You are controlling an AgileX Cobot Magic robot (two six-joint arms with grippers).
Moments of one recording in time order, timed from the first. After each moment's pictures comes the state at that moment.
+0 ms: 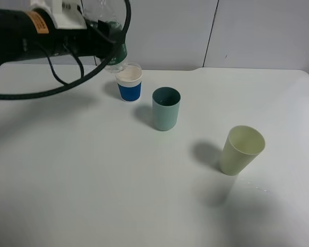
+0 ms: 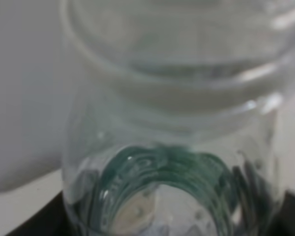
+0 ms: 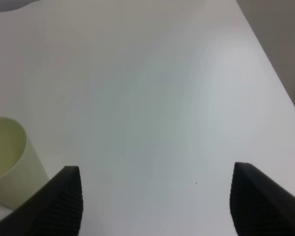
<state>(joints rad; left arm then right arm) -0.53 1.44 -0.77 0.05 -0.33 -0.01 -0.02 0.00 -0.50 -0.11 1.07 0.08</state>
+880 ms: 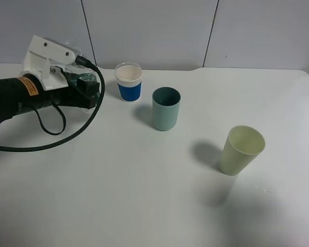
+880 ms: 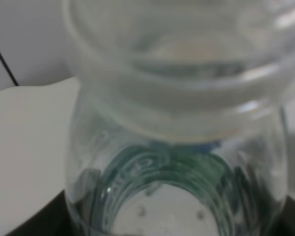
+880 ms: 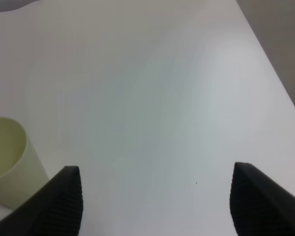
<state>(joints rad) -0.36 1.60 -0.52 0.13 -0.63 -0.02 -0.02 0.00 -0.50 -0.11 1.07 0.08</state>
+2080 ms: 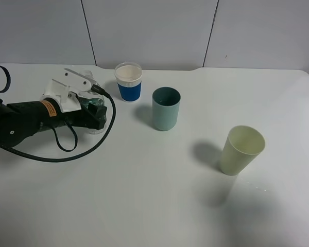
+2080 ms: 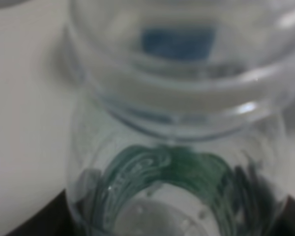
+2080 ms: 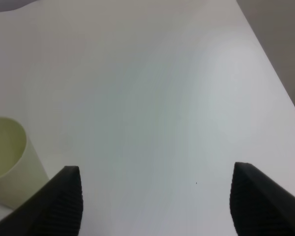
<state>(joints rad) -0.36 1.82 -0.52 0.13 -0.74 -0.02 -0.02 0.00 -0.50 -0.11 1.07 0.08</state>
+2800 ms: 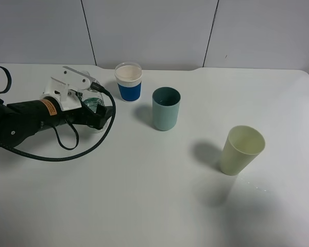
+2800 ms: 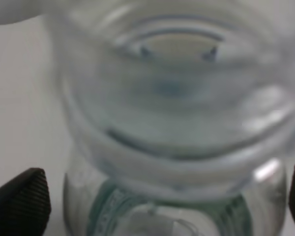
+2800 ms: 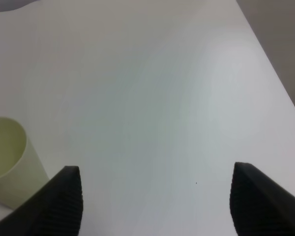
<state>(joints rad) -0.36 1.82 -0.52 0.12 -0.78 -0.02 -0.02 0.00 -0.50 -0.11 1.07 0.08</state>
